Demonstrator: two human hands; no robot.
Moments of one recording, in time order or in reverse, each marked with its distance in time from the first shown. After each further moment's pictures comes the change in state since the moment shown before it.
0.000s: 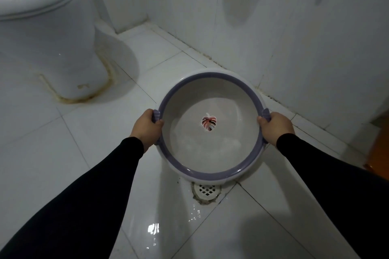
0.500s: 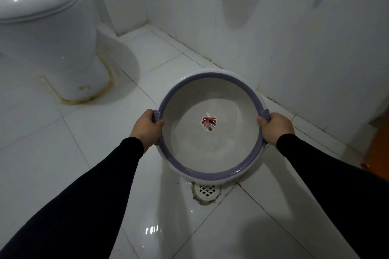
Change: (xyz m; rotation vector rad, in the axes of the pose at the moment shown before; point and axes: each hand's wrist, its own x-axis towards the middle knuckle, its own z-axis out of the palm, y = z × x) left_hand -0.003 0.005 -0.003 0.005 0.003 -0.013; right_hand -0.003 -0.002 -0.004 0.005 0.000 0.010
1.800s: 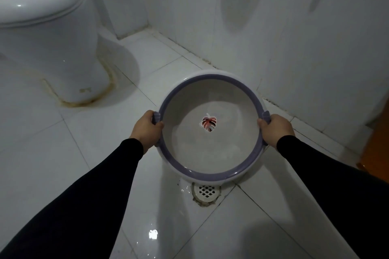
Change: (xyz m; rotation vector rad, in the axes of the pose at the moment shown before) left_hand -0.004 0.005 -0.002 0.059 -0.001 0.025; right_hand -0.005 -0.003 -0.005 -0.016 0.002 -0.004
